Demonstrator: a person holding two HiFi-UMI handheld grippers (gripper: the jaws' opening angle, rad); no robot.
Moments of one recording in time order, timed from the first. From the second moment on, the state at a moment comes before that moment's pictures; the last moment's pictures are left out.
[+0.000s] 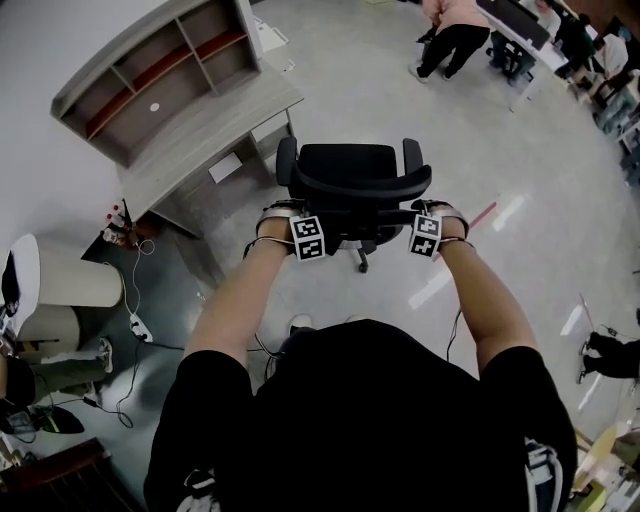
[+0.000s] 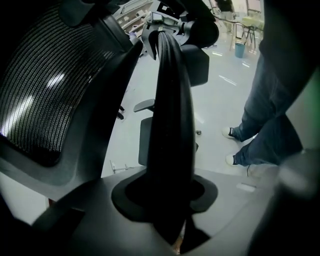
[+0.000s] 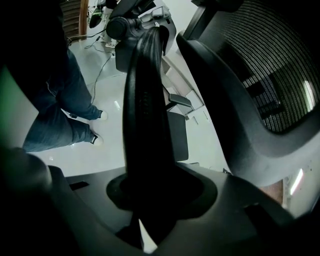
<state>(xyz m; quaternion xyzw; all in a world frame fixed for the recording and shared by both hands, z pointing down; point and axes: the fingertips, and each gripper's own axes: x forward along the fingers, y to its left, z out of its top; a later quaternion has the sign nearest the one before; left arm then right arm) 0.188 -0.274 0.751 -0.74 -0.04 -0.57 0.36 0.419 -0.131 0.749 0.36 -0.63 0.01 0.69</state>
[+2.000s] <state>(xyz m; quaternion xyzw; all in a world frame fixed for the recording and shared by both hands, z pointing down) -0.192 -0.255 0.754 -0.71 0.19 -0.65 0.18 0.080 -0.267 0.752 0.15 -0.71 -0.19 0.66</state>
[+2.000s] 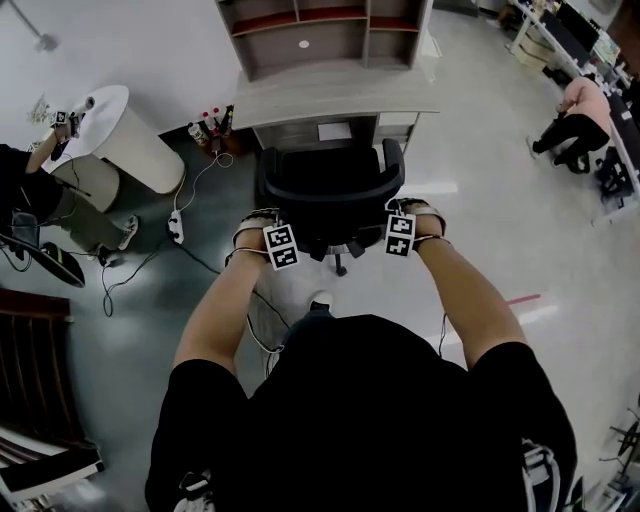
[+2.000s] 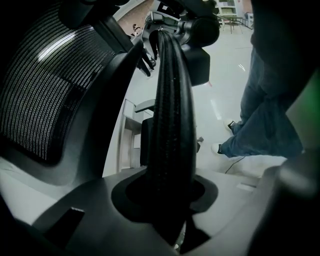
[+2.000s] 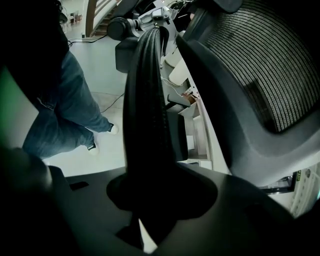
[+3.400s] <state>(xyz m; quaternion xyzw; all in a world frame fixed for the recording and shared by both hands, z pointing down) -0.247 -0.299 0.751 -0.71 0.21 -0.65 0.17 0.024 -0.319 0.753 0.14 -0.71 -0.21 0.65</state>
